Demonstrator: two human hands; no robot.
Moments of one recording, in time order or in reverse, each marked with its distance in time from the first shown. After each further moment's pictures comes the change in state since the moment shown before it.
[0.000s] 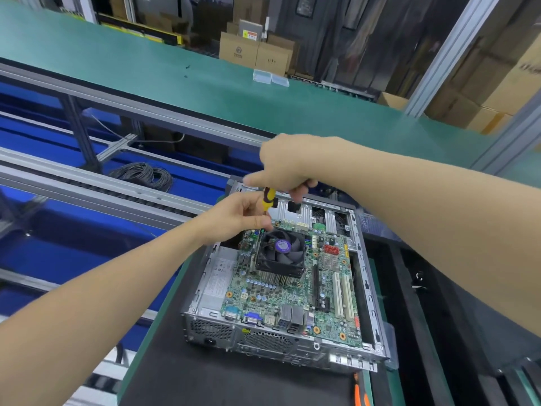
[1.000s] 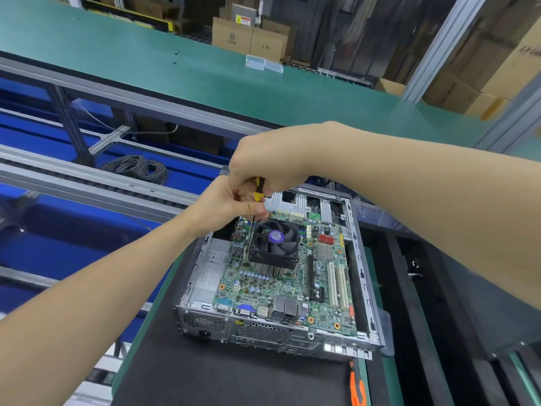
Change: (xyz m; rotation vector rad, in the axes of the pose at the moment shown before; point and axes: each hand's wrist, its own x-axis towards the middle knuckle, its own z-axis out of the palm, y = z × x) left_hand 0.003 0.002 0.007 -0.247 0.134 0.056; right_hand 0.005 0.006 0.005 -0.357 0.116 -0.629
